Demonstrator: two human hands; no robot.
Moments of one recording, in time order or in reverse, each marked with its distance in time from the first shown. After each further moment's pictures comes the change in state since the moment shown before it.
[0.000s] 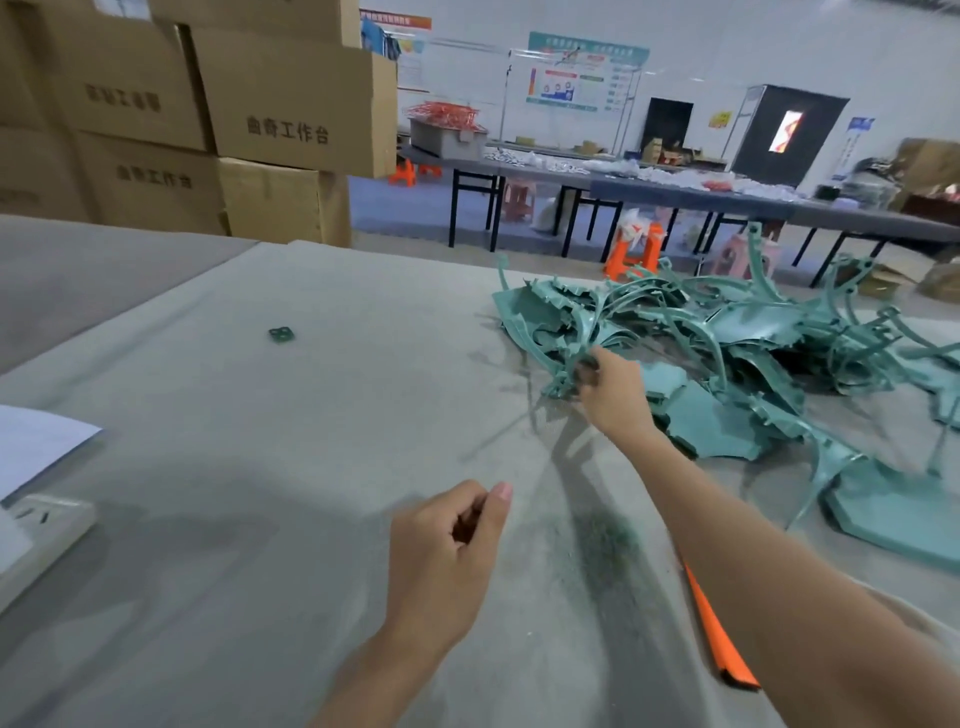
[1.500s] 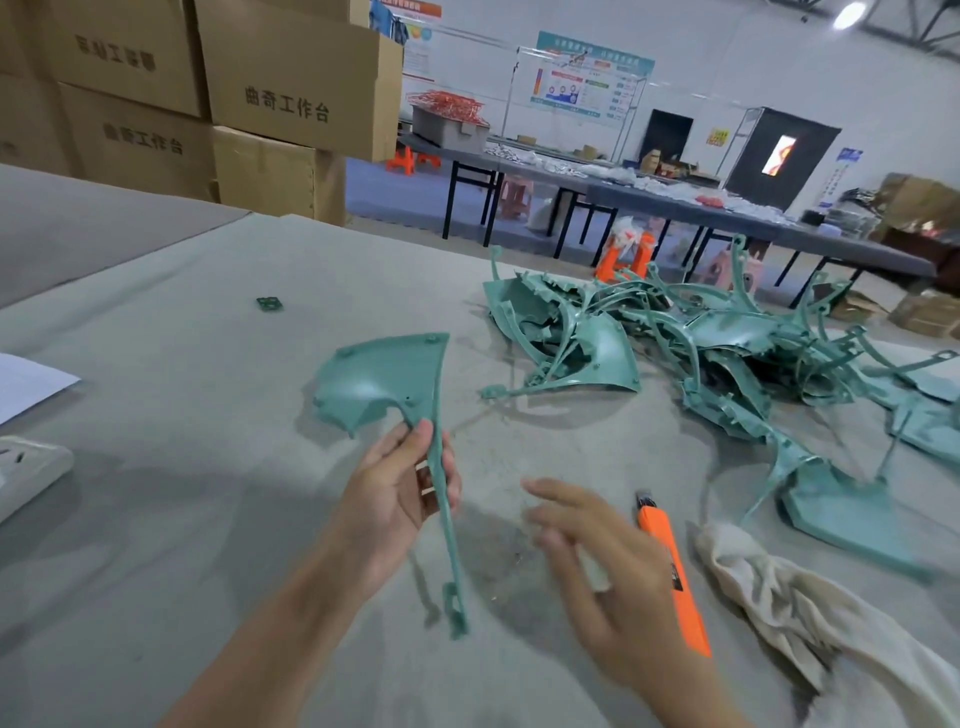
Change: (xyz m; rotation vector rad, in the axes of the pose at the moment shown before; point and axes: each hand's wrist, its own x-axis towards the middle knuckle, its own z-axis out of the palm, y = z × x) left_hand 0.023 0.005 -0.022 -1.184 -0.247 -0.597; right_hand -0.205 -0.034 -0.051 0.262 0.115 -0.691
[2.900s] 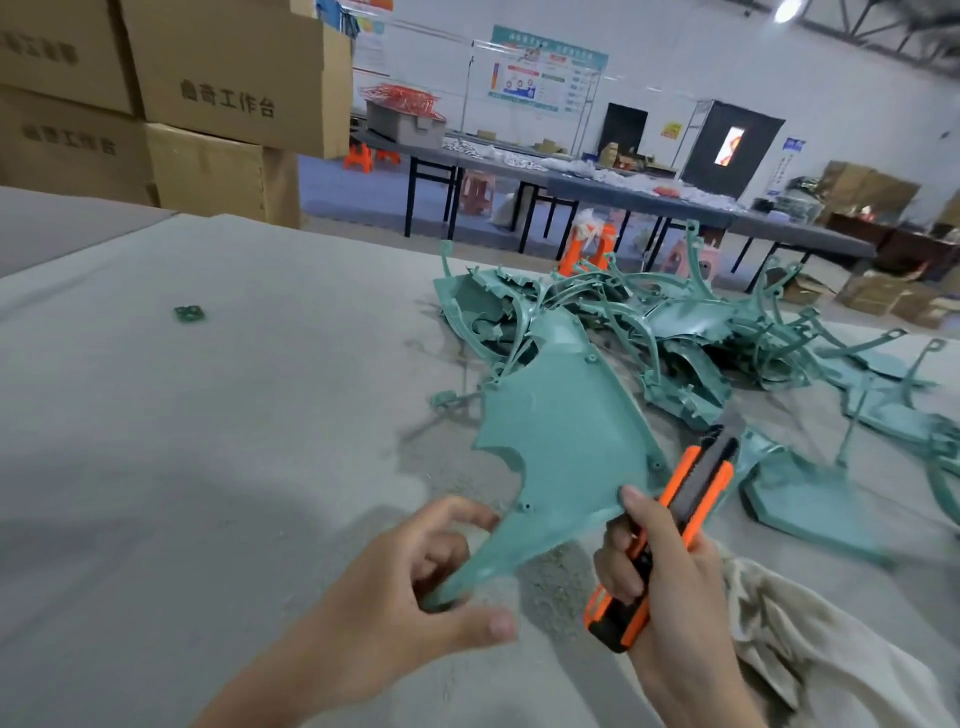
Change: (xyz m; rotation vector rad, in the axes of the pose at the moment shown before) left_hand -0.021 -0.023 0.021 0.944 -0.414 0.028; right_hand 0.006 0.022 -0.032 0.884 0.548 1.069
